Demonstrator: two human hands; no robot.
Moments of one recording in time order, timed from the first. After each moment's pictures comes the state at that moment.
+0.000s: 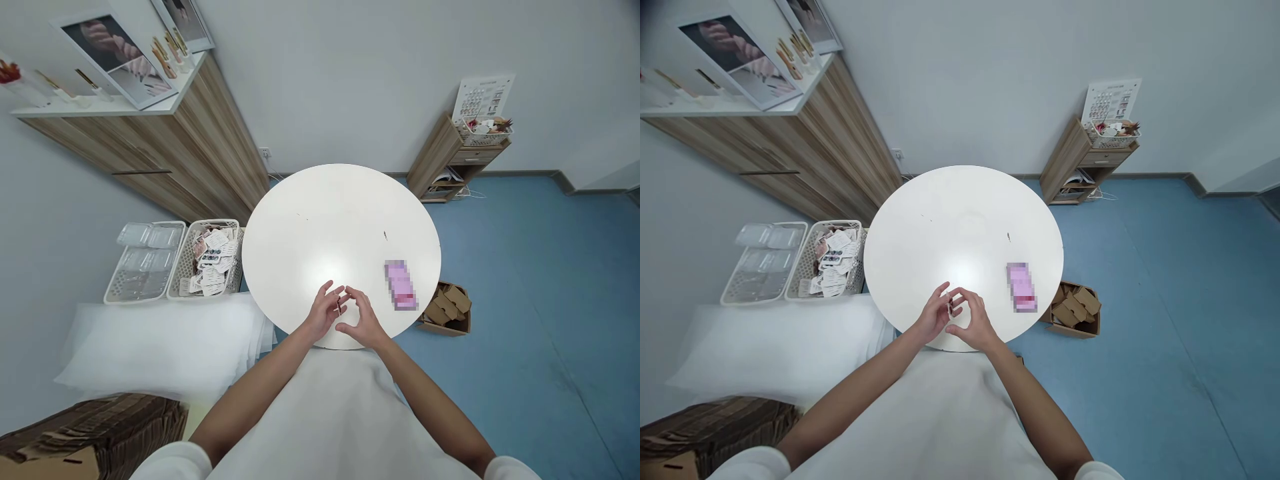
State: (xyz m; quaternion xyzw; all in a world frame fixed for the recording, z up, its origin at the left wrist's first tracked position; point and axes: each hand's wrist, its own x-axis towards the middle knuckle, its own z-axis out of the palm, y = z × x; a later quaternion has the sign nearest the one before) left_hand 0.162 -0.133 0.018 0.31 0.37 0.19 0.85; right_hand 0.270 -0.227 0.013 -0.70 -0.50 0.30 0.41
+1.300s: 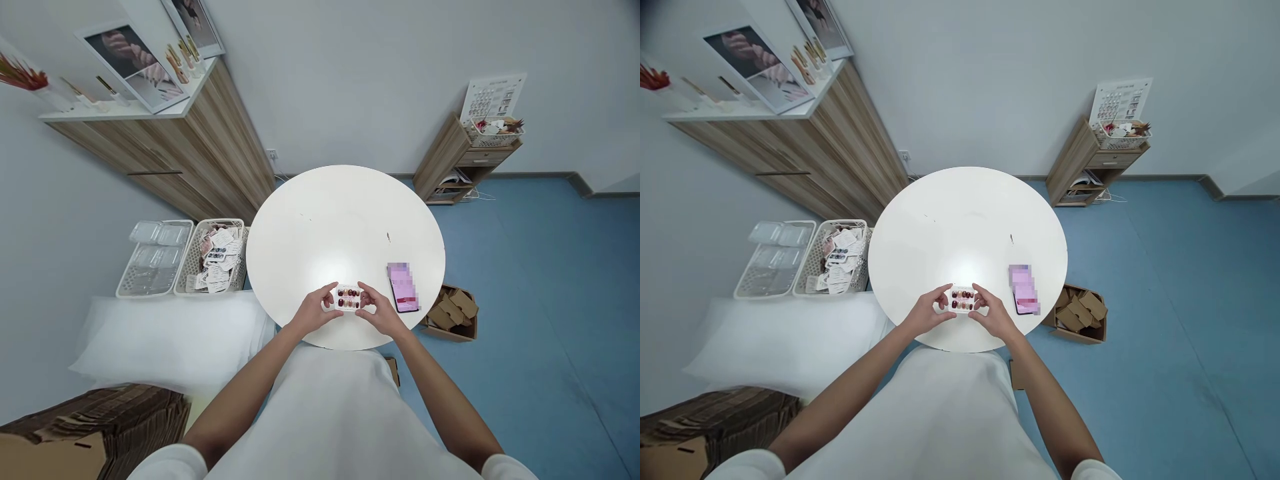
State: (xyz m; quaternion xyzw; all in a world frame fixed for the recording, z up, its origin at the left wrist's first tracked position) left_hand 0.139 -0.111 0.014 0.81 0.30 0.10 0.50; right_hand 0.322 -0.232 0.004 -0.66 -0.48 0.41 0.41
